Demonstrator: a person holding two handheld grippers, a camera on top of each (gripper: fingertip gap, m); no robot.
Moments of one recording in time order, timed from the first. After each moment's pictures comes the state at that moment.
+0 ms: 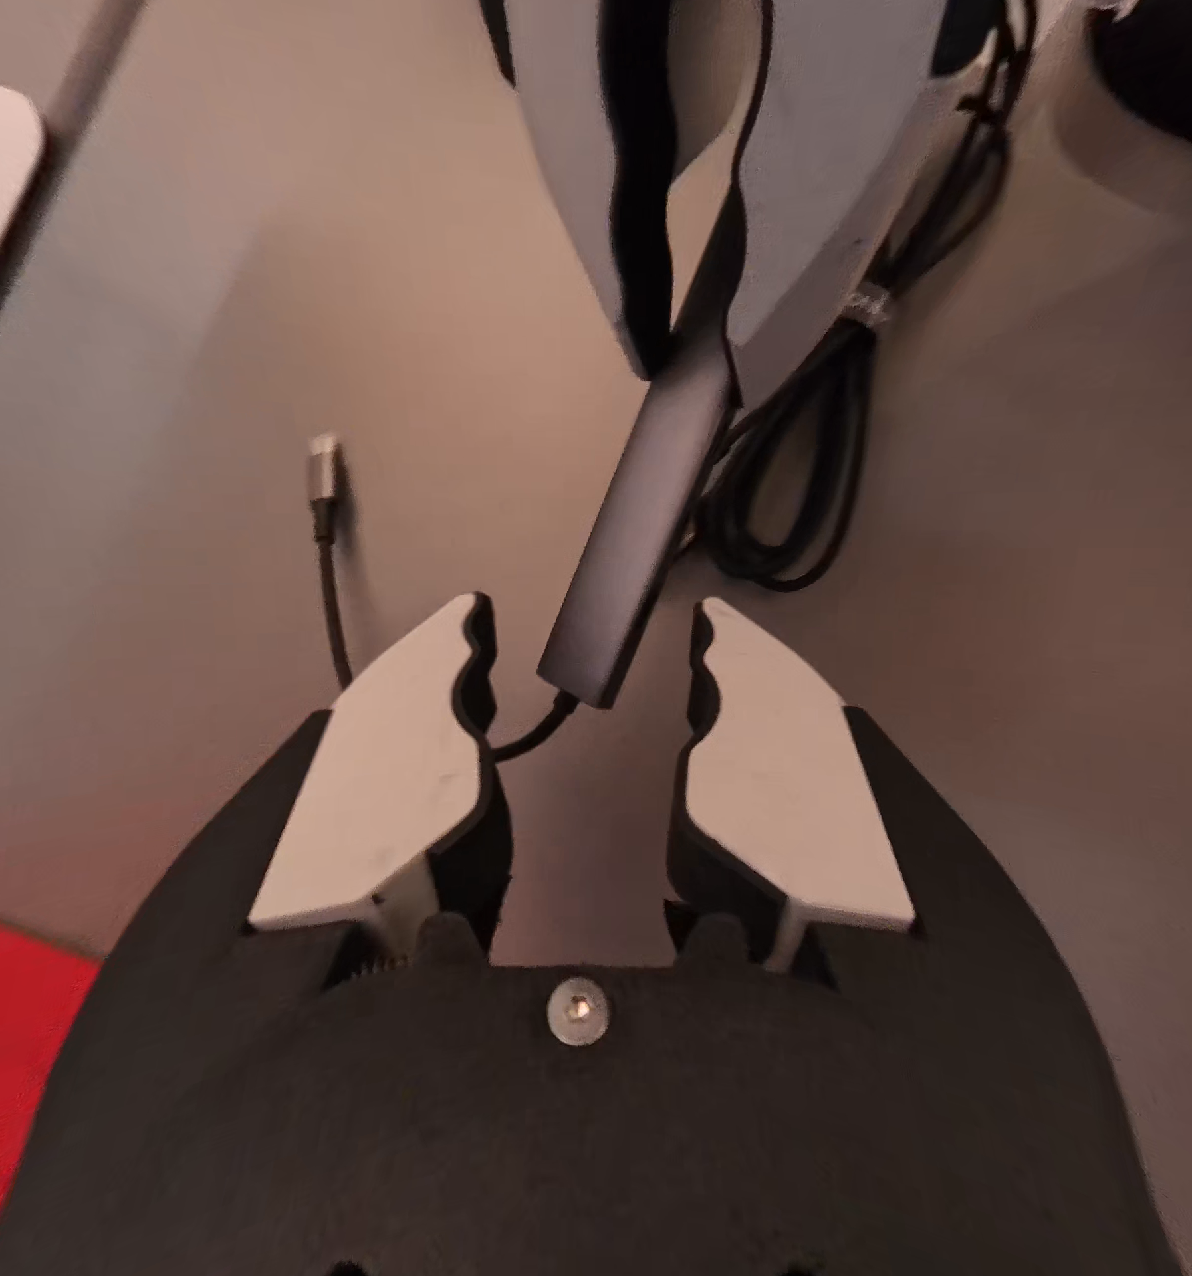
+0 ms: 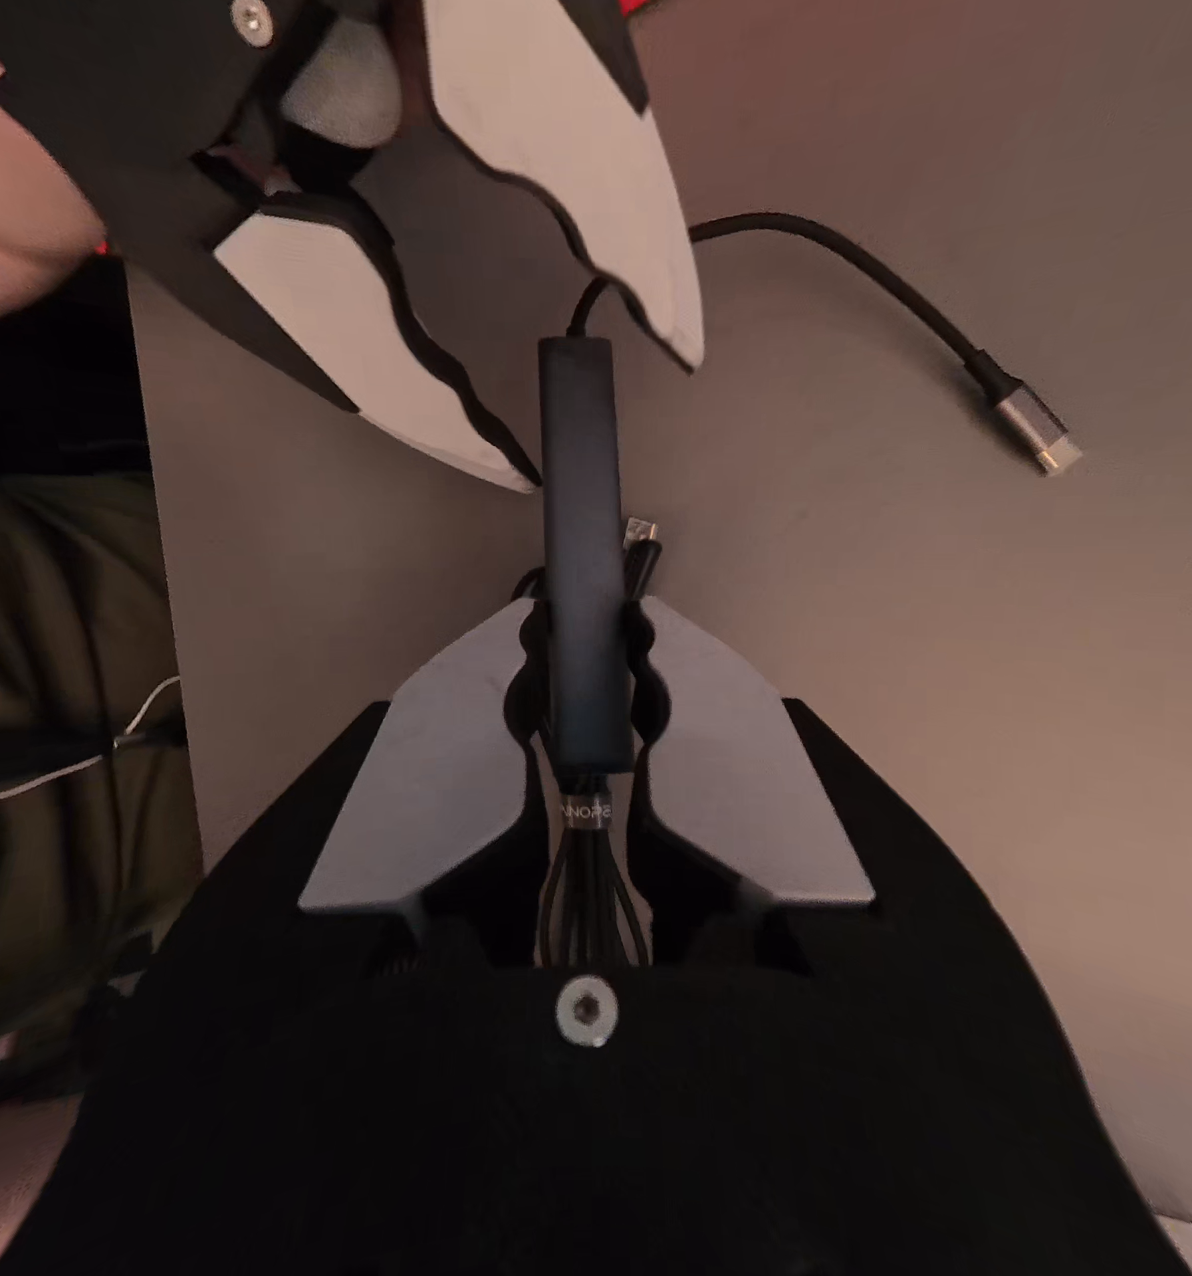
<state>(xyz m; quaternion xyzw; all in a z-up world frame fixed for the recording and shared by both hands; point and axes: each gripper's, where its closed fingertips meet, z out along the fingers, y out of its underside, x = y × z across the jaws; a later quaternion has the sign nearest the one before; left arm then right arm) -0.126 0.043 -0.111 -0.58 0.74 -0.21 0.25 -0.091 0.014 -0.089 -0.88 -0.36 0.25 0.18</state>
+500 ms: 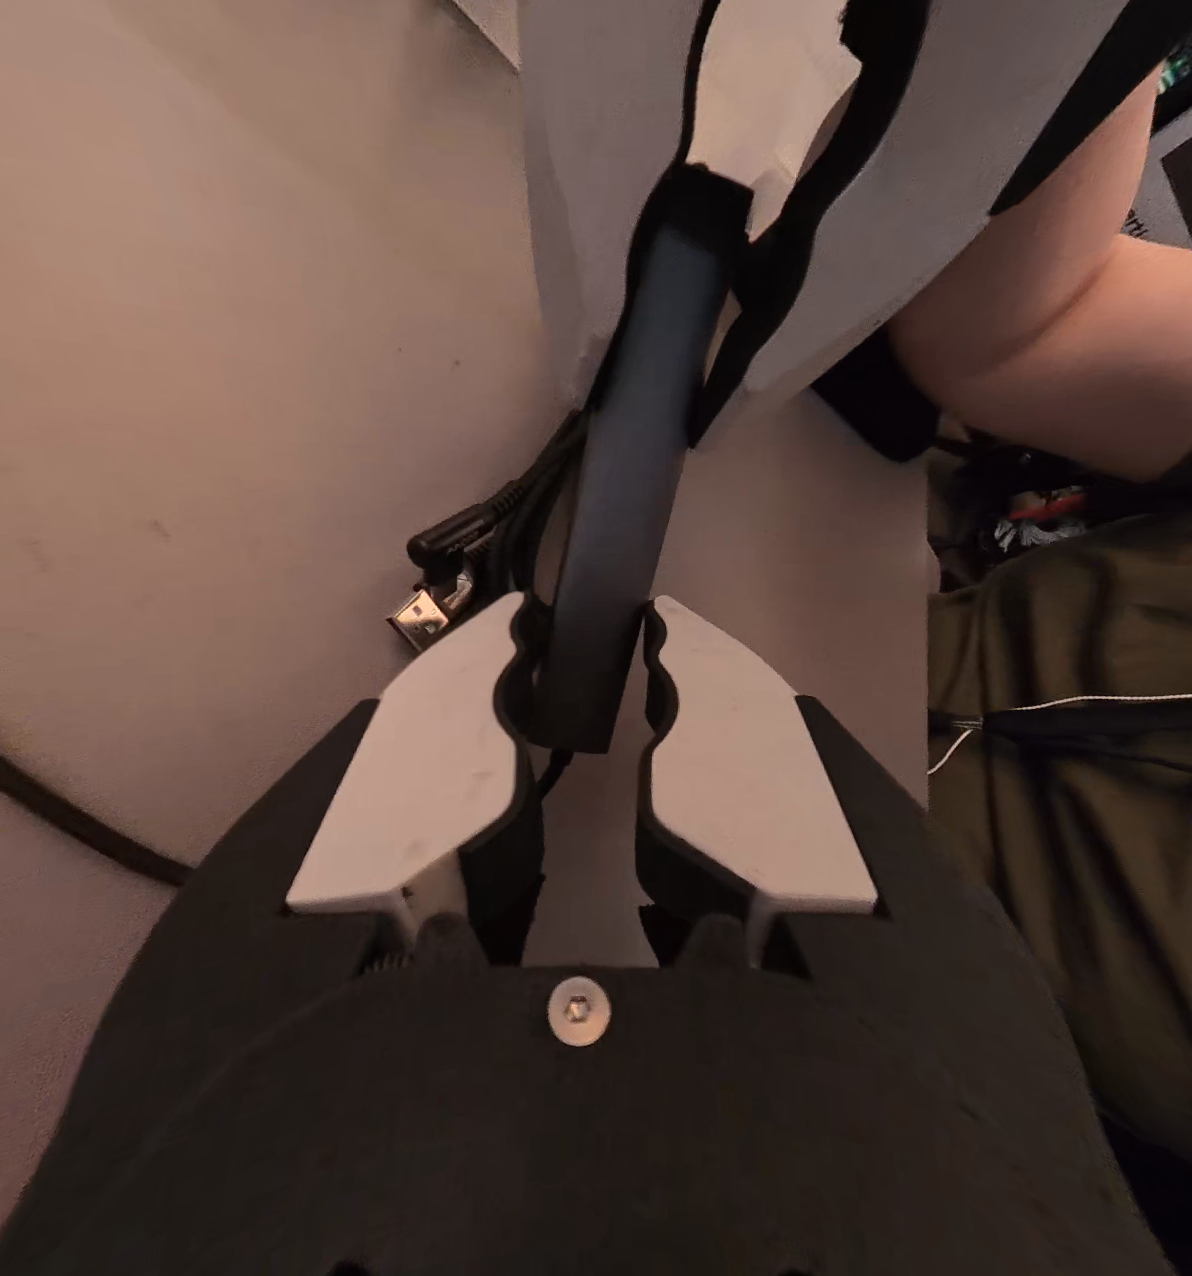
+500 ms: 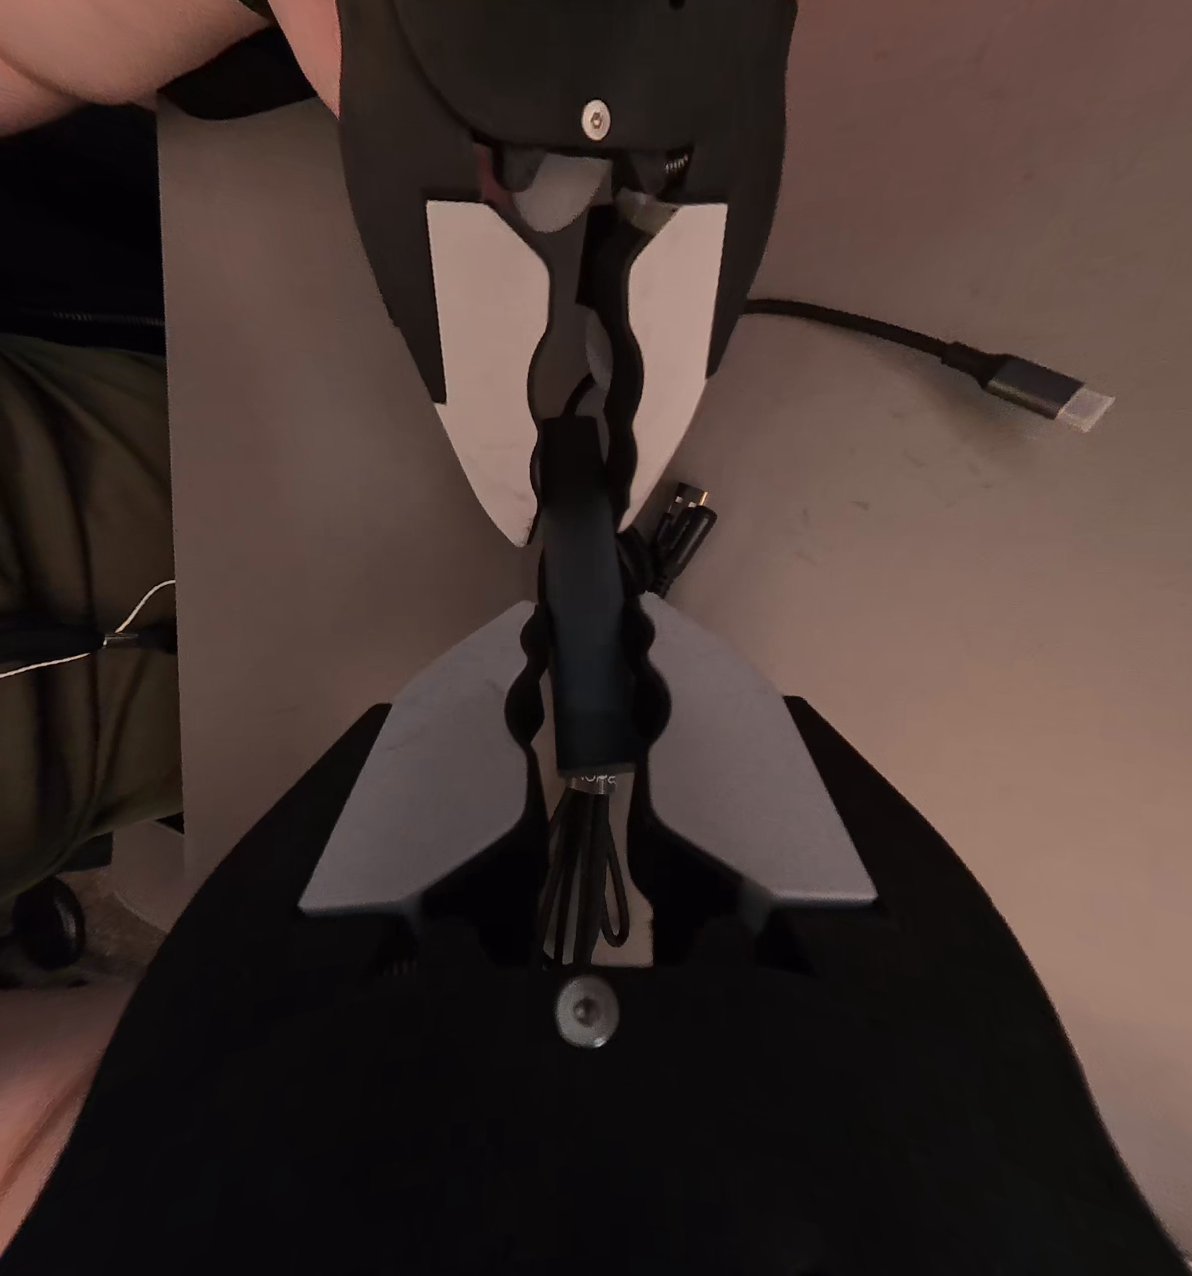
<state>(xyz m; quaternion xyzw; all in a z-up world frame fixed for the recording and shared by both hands) -0.117 -0.017 -0.129 -0.60 0.66 -0.45 0.01 -0.091 -0.005 -0.091 -0.85 -0.43 0.25 0.16</state>
